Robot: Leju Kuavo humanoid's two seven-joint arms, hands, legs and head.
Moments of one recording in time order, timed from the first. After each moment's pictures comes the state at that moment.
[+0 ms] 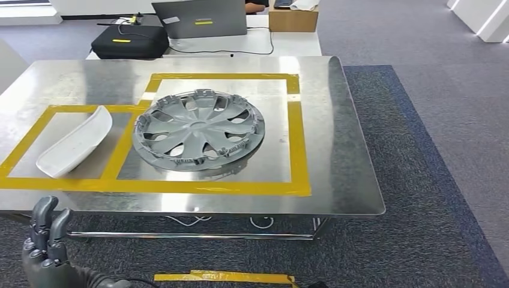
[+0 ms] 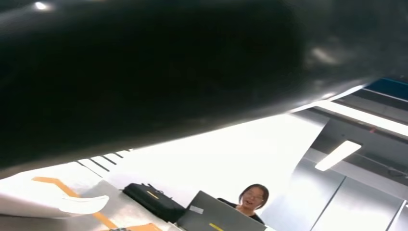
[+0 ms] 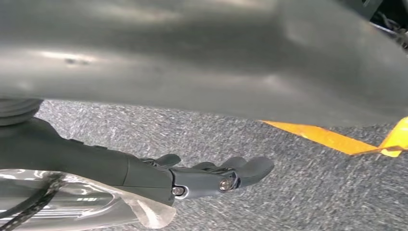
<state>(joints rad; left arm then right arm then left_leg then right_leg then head) 0.45 -0.20 -0.16 -2.08 -0.87 0.70 -0.69 -0.07 0.23 -0.92 -0.19 1.34 -0.04 -0.18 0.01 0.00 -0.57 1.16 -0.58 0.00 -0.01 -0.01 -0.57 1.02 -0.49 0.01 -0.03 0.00</state>
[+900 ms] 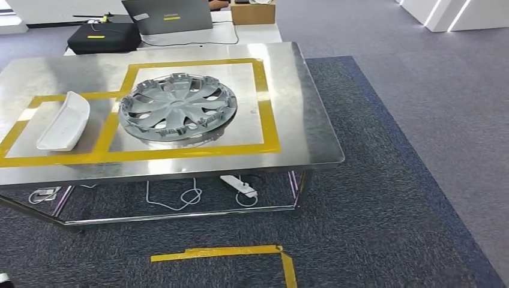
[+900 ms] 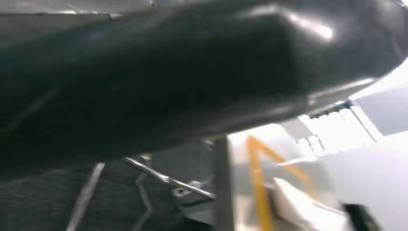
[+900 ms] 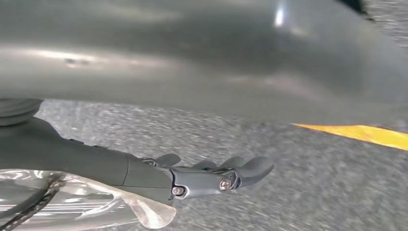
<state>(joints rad) 0.41 -0.31 0.39 -1.70 -0.02 0.61 -0.69 -0.06 0.22 -0.93 -0.19 1.30 -0.07 -0.25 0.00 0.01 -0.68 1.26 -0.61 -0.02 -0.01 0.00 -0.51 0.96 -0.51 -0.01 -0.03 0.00</state>
